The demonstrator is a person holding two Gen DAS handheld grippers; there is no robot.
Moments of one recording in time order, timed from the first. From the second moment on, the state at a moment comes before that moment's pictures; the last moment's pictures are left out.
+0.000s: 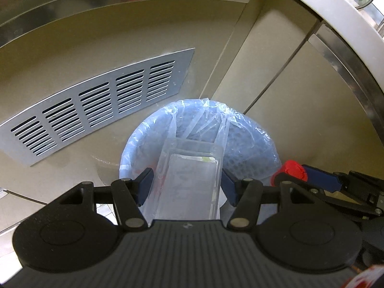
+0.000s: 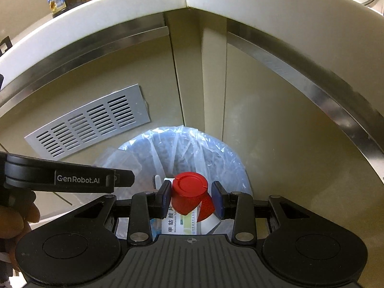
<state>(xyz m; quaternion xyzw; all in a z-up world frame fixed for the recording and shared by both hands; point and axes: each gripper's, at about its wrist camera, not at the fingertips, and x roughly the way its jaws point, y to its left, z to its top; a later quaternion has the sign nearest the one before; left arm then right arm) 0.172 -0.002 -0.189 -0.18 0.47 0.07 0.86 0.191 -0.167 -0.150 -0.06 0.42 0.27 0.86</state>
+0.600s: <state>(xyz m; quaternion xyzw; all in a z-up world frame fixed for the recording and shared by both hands) 0.161 -0.002 -0.180 -0.19 0.46 0.07 0.87 0.193 -0.170 -0.151 -0.05 0.42 0.27 0.87</state>
